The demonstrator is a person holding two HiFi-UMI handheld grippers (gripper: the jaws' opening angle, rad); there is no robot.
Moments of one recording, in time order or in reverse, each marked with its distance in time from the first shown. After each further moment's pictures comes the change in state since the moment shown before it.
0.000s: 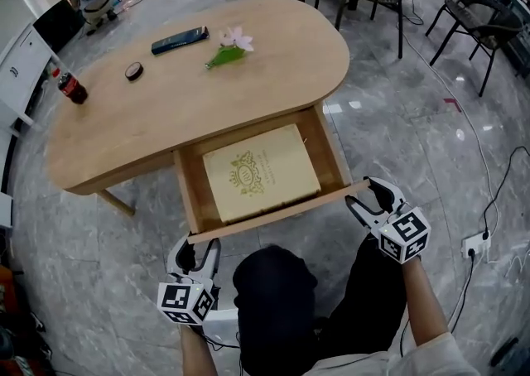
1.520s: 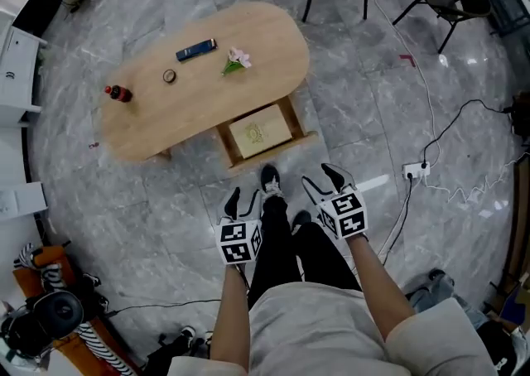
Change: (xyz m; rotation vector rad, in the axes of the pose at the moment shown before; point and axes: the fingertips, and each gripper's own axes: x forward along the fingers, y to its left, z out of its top) left arm -0.138 -0.151 0.323 -0.107 0.447 -0.018; right arm -0.172 0.135 0.324 0.272 0.373 -0.077
